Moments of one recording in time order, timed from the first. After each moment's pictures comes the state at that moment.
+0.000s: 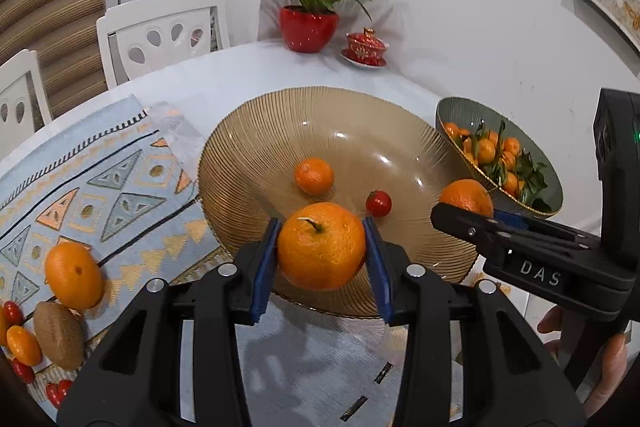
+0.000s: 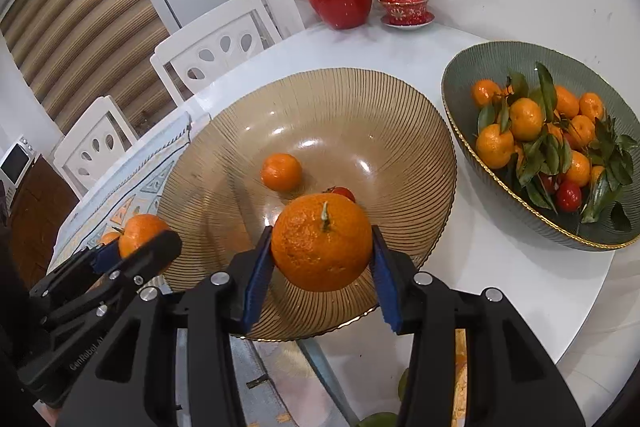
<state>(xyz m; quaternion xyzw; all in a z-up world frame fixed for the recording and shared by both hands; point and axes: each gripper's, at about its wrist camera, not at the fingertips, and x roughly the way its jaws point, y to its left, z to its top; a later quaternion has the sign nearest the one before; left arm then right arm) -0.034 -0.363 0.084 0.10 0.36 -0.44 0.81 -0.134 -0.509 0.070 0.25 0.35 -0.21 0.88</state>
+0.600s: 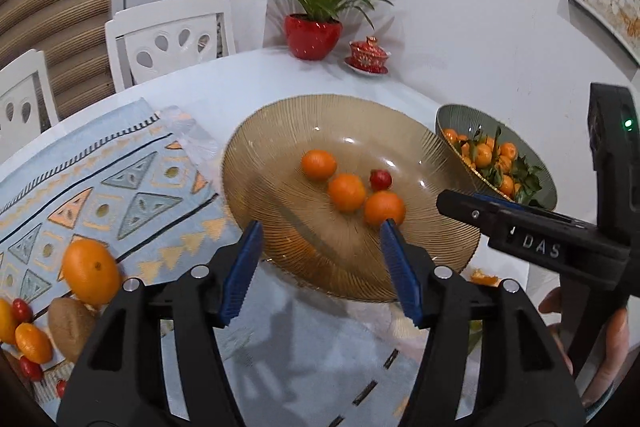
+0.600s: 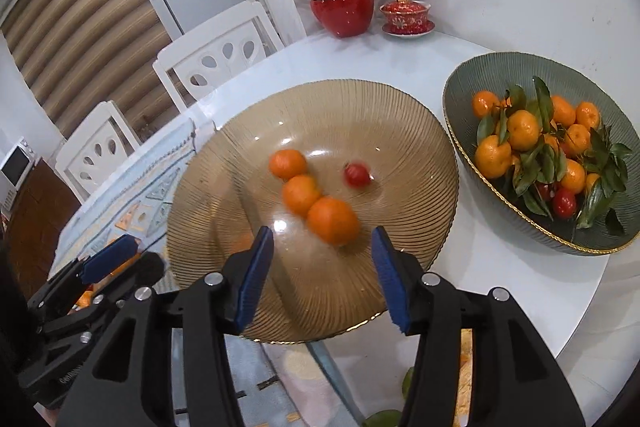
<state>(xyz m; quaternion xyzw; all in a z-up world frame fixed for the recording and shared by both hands) -0.034 -0.336 0.097 0.09 0.35 -0.44 0.82 -0.137 -0.504 0.085 0.25 0.34 -0.21 0.88</state>
